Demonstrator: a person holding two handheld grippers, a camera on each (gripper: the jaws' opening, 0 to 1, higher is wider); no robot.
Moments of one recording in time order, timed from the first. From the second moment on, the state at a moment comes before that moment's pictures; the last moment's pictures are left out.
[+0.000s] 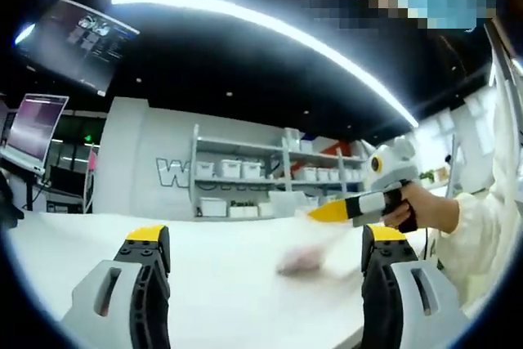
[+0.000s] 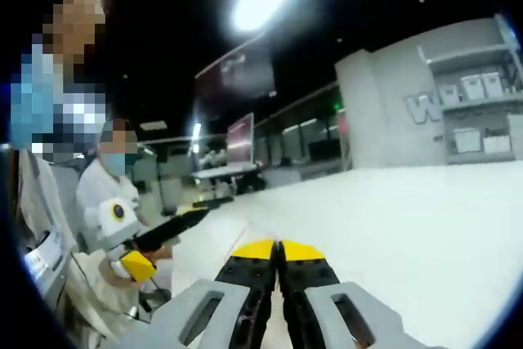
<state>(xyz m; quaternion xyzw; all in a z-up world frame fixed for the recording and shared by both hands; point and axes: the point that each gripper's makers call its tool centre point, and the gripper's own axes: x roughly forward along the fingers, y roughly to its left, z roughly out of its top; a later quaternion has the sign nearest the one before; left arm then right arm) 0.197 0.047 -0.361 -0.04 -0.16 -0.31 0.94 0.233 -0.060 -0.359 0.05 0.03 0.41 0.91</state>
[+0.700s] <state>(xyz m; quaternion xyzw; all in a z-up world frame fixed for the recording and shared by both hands) 0.194 0.036 -0.365 -0.01 -0.16 -0.32 0.93 0.213 -0.057 -0.340 0.04 0.01 0.42 0.91</state>
